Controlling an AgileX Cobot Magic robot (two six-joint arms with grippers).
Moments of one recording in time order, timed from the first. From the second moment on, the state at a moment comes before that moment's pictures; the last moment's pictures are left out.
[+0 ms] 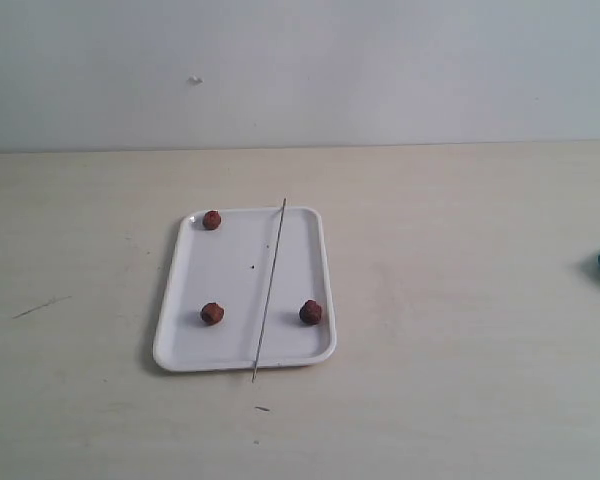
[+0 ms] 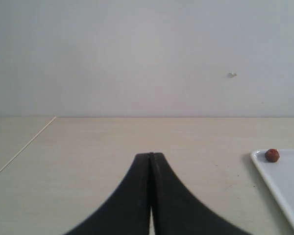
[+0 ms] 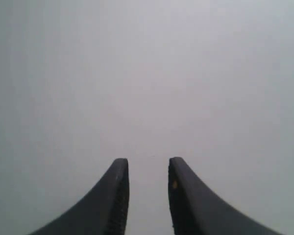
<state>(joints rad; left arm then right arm) 0.06 0.05 0.00 -0.09 0.08 0.10 -0.08 0.01 0.00 0.22 -0.57 0.59</state>
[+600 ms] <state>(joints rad) 0.06 0.05 0.00 -0.09 0.08 0.10 -0.08 0.81 -0.68 -0.35 -0.07 0.75</state>
